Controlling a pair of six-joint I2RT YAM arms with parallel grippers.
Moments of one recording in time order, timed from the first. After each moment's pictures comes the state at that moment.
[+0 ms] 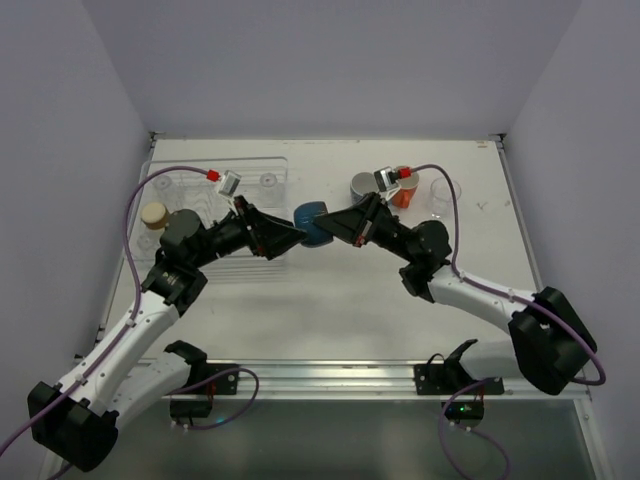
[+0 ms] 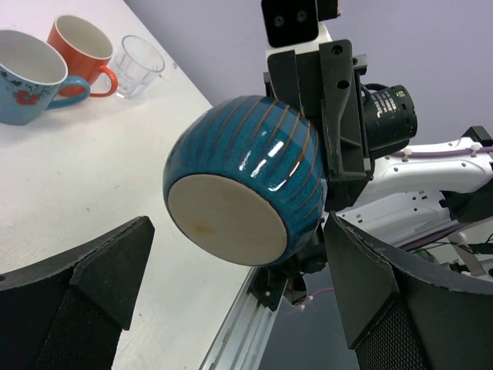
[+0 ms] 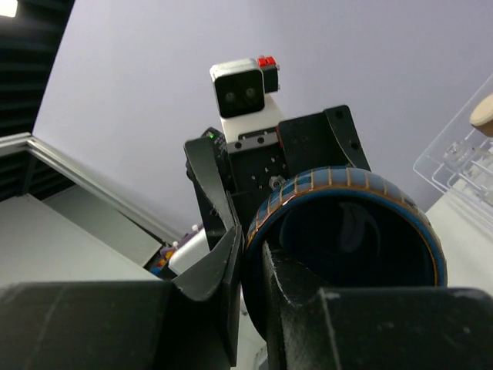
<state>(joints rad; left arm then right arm) -0.44 0.87 0.72 0.19 0.62 -0.78 0.67 1.34 0.68 1.17 -0.51 1.40</state>
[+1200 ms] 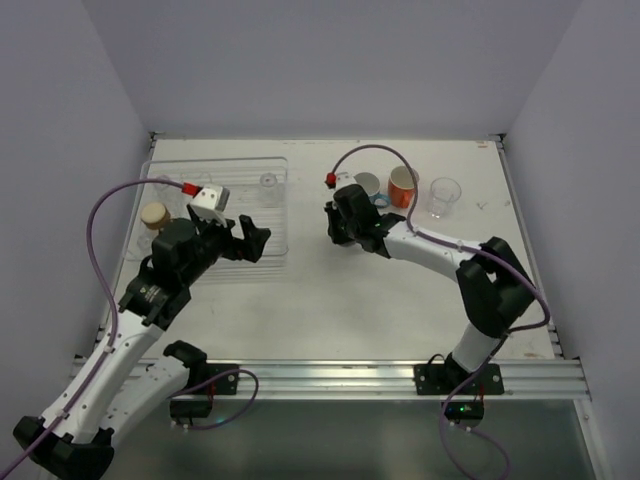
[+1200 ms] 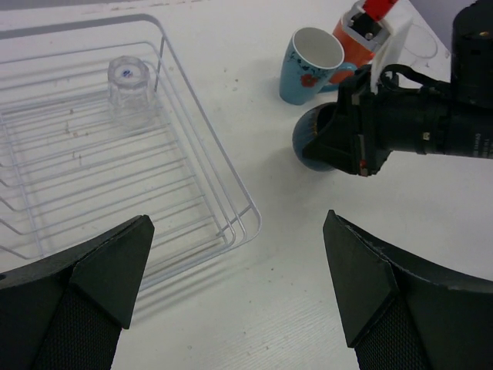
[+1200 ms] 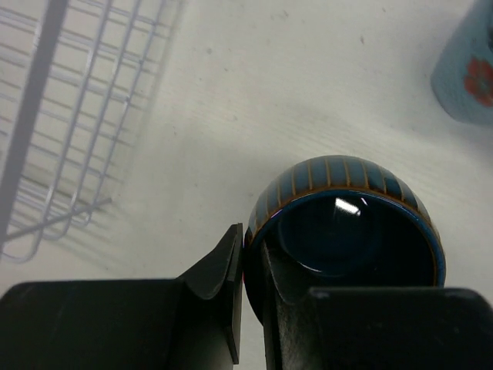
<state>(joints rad) -0.44 0.74 0.79 -0.32 0.06 -0.25 0.69 1.67 1.09 -0.14 0.11 0.33</state>
